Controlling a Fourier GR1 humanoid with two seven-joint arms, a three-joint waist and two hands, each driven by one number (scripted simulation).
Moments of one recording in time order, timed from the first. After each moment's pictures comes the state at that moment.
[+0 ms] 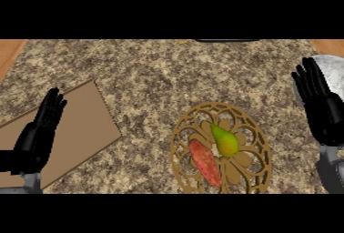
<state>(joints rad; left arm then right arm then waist) -0.01 0.38 -0.05 -1.55 0.21 0.12 -0.13 -0.20 -0.42 0.04 -1.57 -0.30 -0.14 -0.03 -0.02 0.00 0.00</state>
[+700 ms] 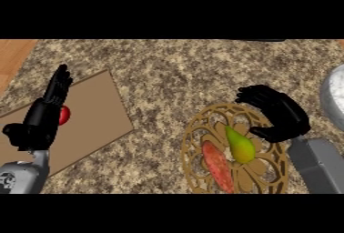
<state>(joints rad) -0.17 0.40 -0.11 -1.57 0.08 0.21 0.00 -0.35 -0.37 0.12 -1.17 -0.63 0.55 -0.12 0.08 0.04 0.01</state>
